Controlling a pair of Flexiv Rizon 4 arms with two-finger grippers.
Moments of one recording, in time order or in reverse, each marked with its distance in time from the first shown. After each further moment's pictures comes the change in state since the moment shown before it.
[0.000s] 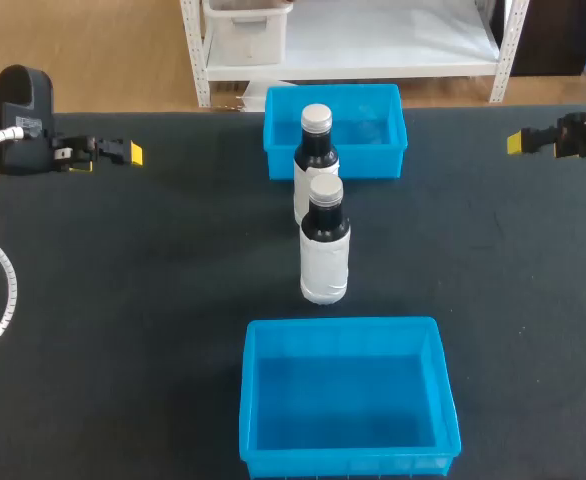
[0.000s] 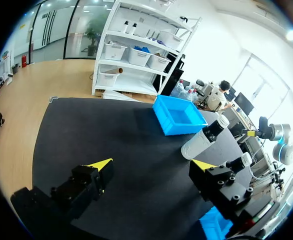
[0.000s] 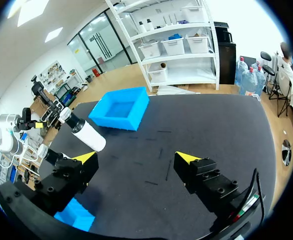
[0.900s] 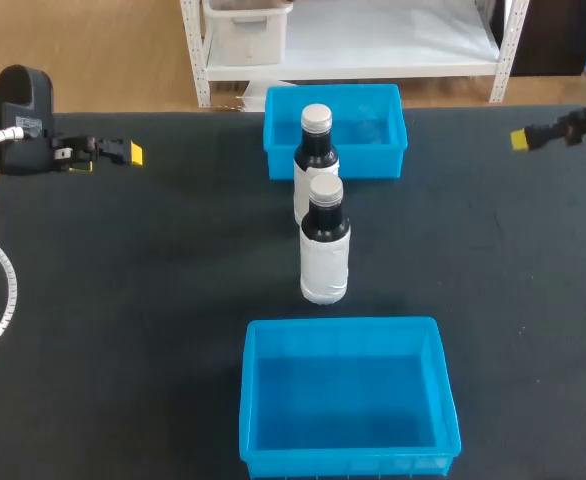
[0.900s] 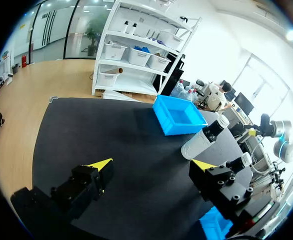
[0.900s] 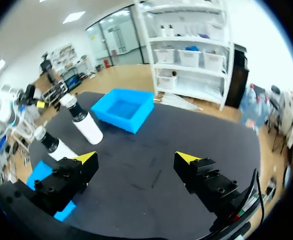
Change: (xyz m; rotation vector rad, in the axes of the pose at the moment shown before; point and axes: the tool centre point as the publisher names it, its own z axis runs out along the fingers) left arm 0.000 0.000 0.000 0.000 0.000 0.000; right arm -0.017 0.000 -0.009 -0.002 0.017 -0.287
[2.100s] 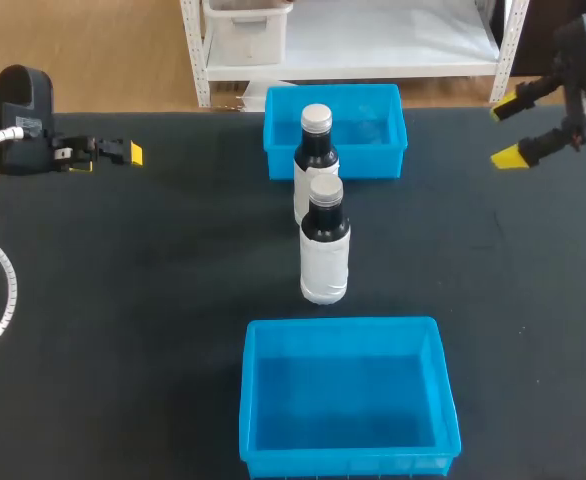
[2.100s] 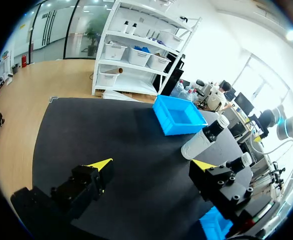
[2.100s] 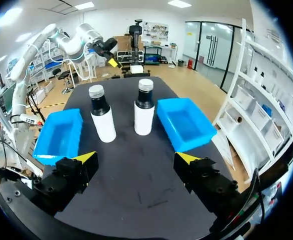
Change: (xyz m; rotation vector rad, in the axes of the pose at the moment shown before) left arm 0.000 0.000 0.000 0.000 0.000 0.000; right arm -0.007 0.064 0.010 -0.455 0.048 -0.656
